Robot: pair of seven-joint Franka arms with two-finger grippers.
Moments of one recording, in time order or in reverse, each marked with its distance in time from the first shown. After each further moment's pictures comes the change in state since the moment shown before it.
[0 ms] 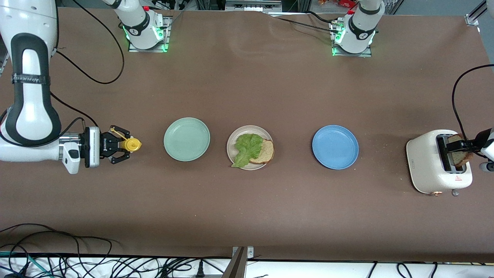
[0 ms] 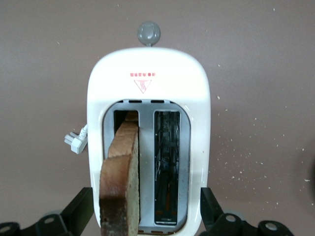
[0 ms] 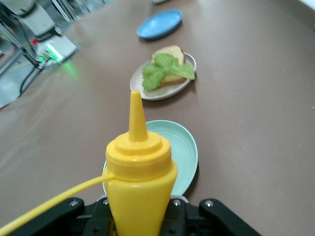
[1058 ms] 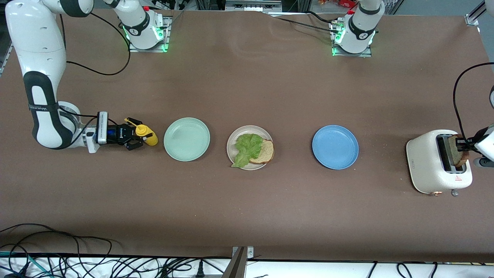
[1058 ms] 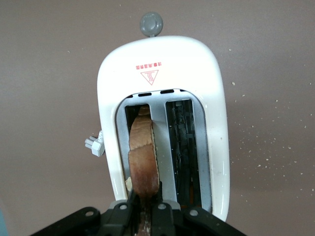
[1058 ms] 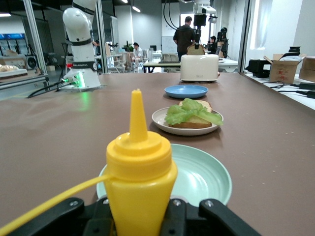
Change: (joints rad) left arm 0.001 -0.021 -0.004 -0.045 0.099 0.049 0.077; right arm -0.092 0.137 0.025 -0.240 0.285 -0.116 -0.698
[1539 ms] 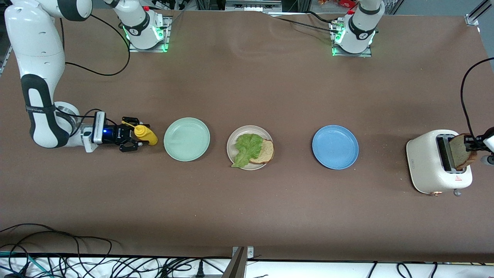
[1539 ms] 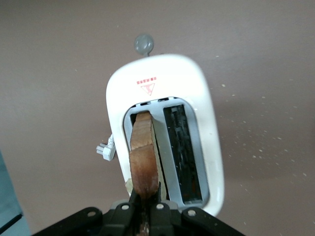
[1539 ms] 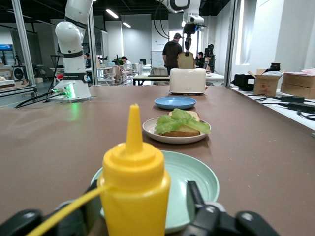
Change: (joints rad) left arm -0.004 -0.027 -0.026 0.102 0.000 -0.116 0.107; right arm -0.040 0.020 -0.007 0.004 0.044 -0.039 -0.030
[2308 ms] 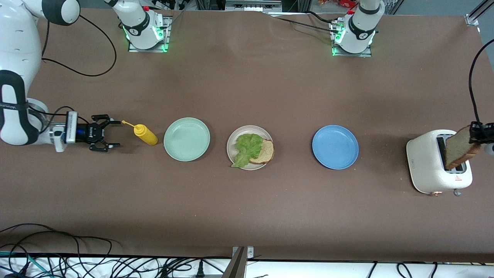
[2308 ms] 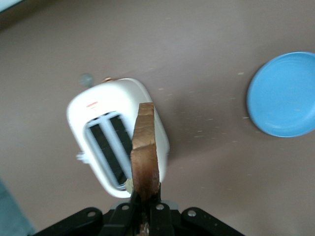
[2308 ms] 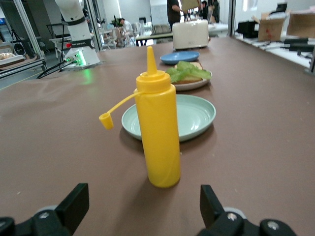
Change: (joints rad) left arm -0.099 -0.013 -0.036 0.221 -0.090 -0.318 0.111; right arm -0.106 0.021 -0.095 0.163 -0.249 -0.019 0.175
